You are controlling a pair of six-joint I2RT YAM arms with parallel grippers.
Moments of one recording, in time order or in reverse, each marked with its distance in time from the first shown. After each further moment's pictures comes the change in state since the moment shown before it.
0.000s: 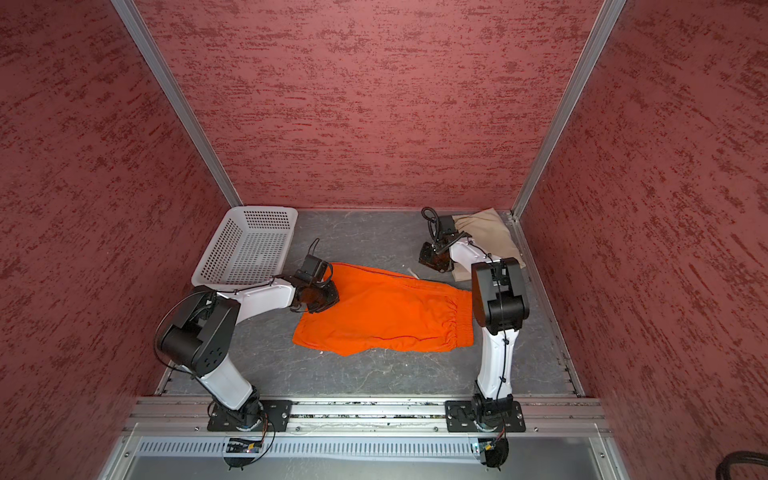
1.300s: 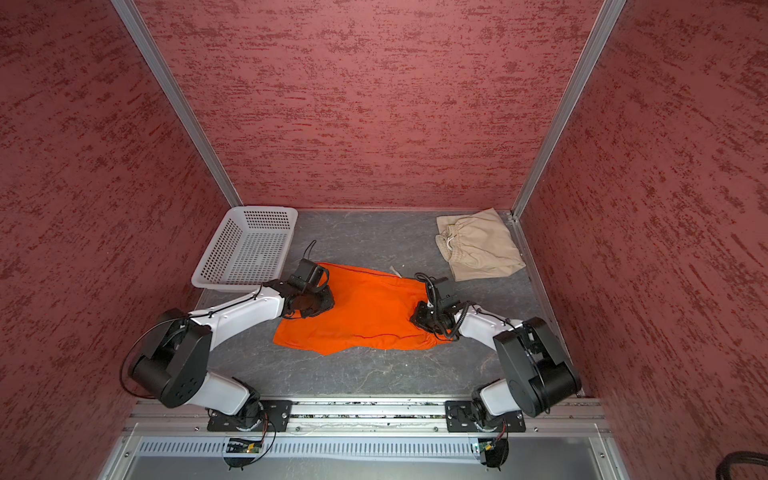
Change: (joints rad) left arm -0.060 -0.204 -0.031 -0.117 -0.099 0.048; right arm 0.261 -0.543 -0.860 0.358 -0.052 0.308
